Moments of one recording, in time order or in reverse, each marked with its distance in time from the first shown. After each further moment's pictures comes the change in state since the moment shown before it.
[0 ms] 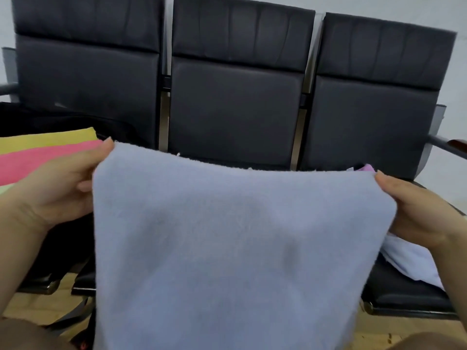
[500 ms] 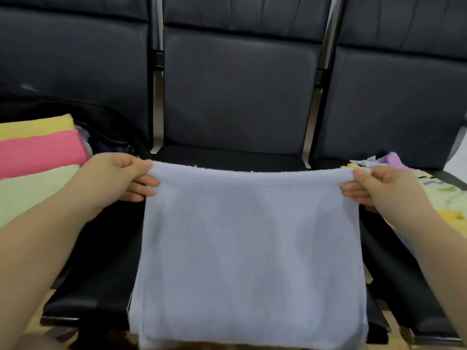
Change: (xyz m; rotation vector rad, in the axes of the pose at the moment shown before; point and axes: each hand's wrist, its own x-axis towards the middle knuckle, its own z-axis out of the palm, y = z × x) left_hand 0.093 -0.054 0.042 0.419 0.004 -0.023; right_hand 0.100 0.046 0.015 -0.554 0.412 -0.140
